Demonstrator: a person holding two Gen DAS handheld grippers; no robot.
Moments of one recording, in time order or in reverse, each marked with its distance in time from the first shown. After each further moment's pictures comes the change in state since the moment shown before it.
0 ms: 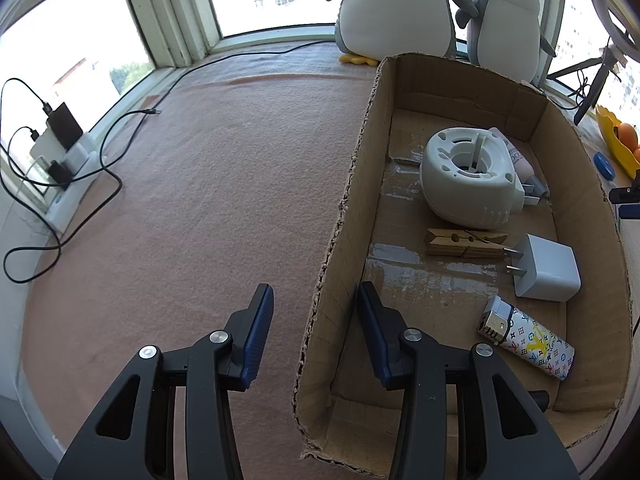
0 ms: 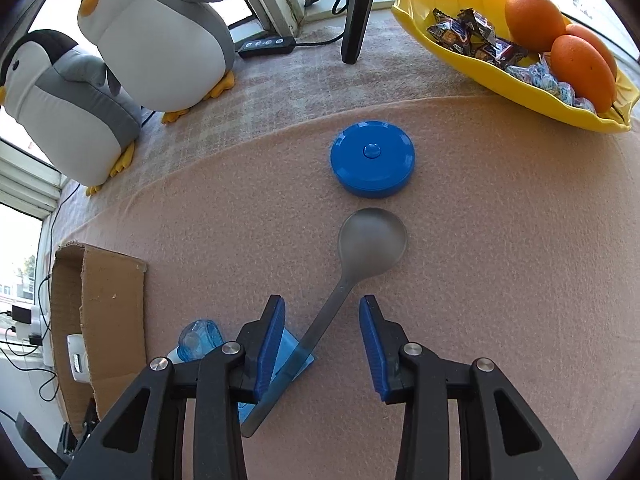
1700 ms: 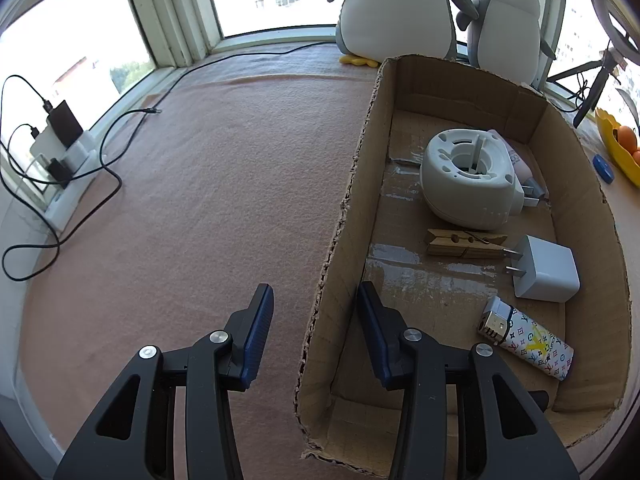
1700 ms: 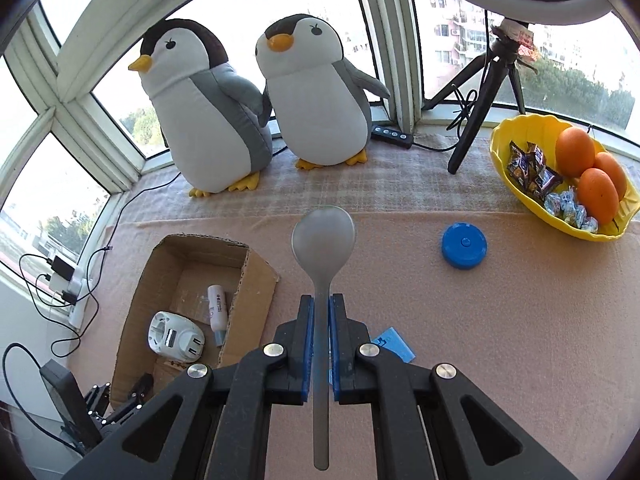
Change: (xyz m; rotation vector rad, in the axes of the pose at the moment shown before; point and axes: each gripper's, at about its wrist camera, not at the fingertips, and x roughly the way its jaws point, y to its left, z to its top) left arm 0.000 -0.002 0.000 -0.003 -0.001 -0.001; right arm -0.099 0.090 -0.024 -0.243 -0.232 0.125
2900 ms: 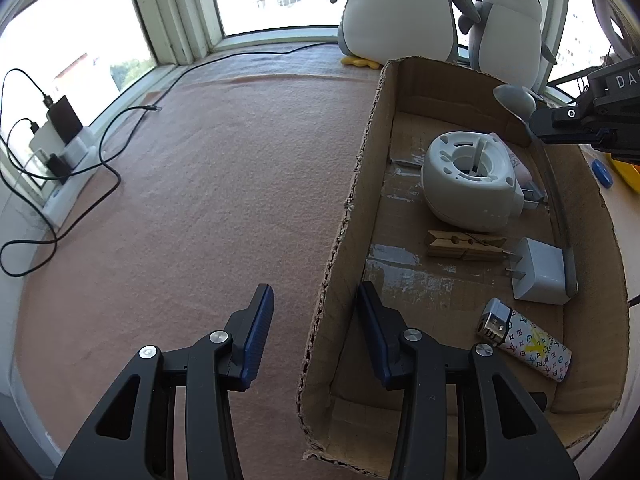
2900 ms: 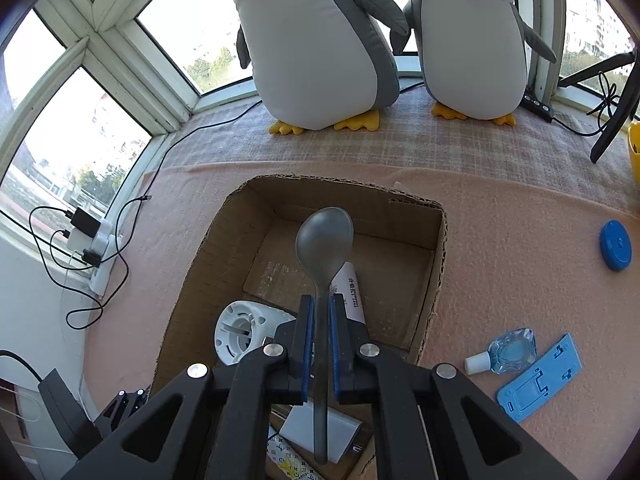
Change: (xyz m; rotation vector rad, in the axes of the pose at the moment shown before) left arm 0.000 0.001 -0.002 -0.015 -0.006 -0.011; right arm 0.089 0.106 -0.013 -0.096 0.142 0.128
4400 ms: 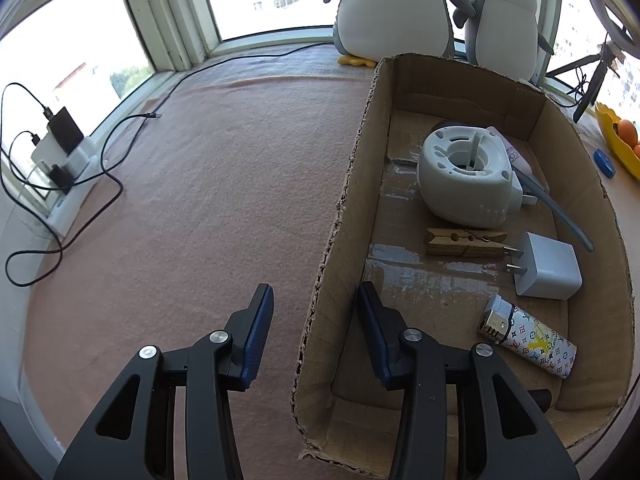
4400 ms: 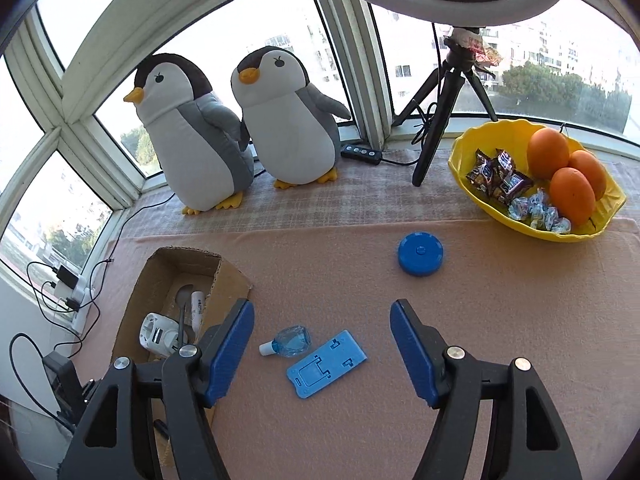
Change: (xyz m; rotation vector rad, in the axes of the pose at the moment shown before) left arm -0.001 -0.002 0.000 0.033 -0.001 0.023; right arm -0.137 -0.148 -0.027 0.114 -0.203 -0.132
